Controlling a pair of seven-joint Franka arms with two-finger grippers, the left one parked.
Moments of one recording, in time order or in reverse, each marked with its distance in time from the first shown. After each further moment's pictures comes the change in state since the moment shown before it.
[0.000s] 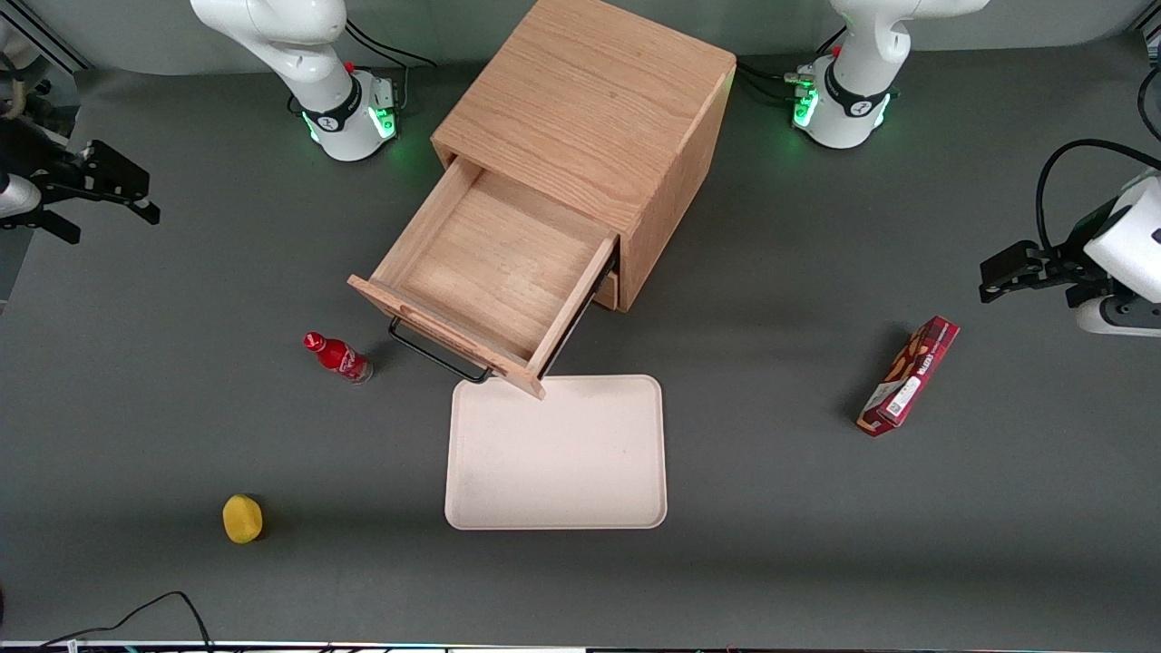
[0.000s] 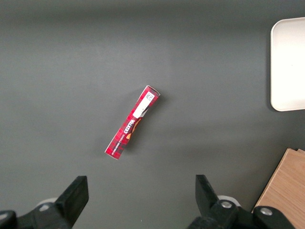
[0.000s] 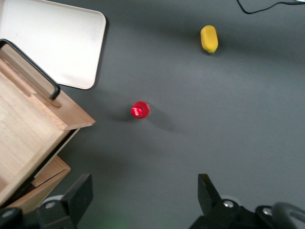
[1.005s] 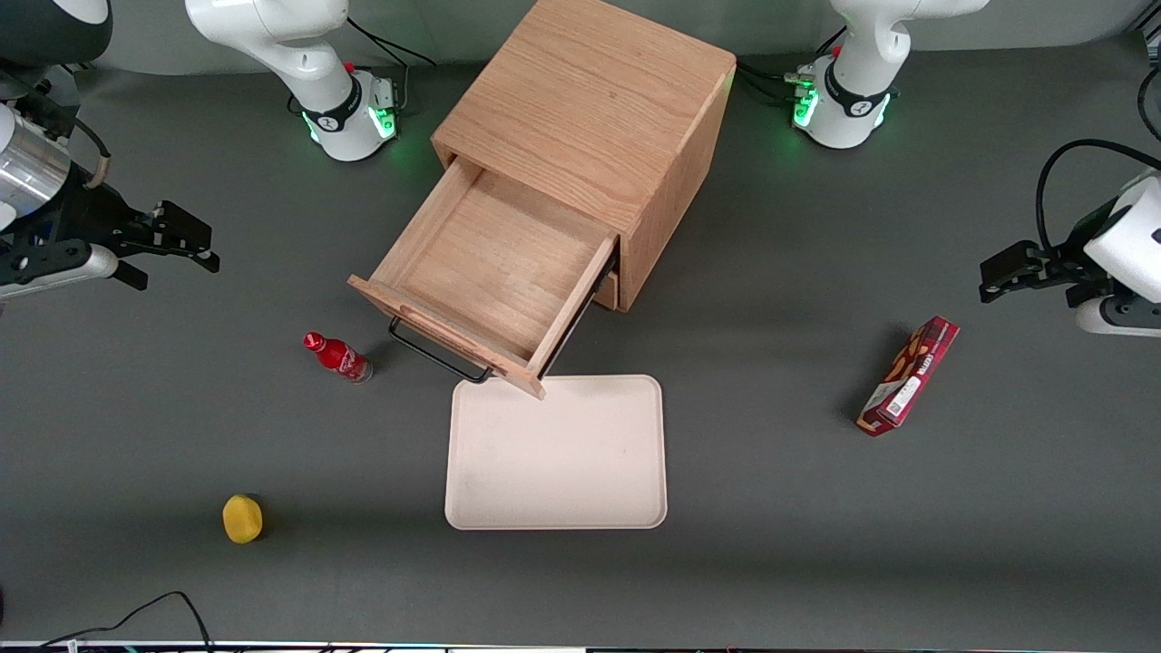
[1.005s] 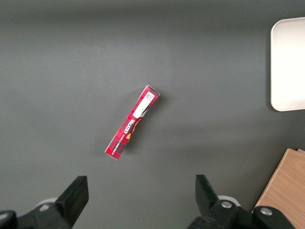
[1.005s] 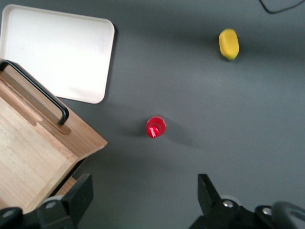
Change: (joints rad) arm 0.199 0.097 -0.140 -0.031 0.008 0.105 0.090
